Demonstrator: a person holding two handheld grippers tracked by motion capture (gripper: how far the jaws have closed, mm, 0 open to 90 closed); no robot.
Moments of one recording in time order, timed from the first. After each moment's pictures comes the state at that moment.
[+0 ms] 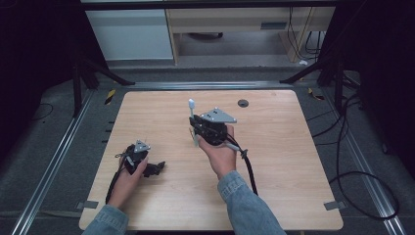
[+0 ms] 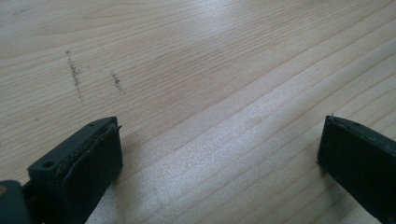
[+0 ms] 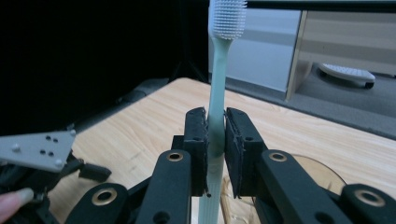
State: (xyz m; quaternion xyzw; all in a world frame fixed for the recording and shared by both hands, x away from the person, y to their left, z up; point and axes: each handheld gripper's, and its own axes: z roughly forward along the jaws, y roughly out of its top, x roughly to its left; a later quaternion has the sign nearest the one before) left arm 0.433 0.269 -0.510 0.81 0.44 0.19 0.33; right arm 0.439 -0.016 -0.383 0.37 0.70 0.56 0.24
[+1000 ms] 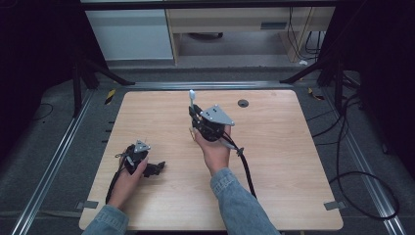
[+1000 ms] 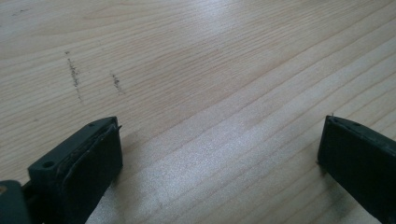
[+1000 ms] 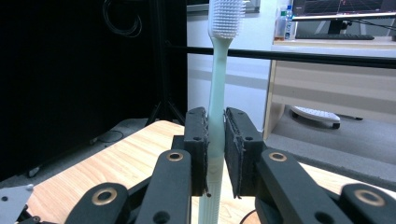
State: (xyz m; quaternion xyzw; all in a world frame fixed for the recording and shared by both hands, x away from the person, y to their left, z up) left arm 0.433 0.269 -0.510 0.81 0.44 0.19 0.33; right arm 0.452 -0.007 -0.385 0.36 0.64 0.60 0.32
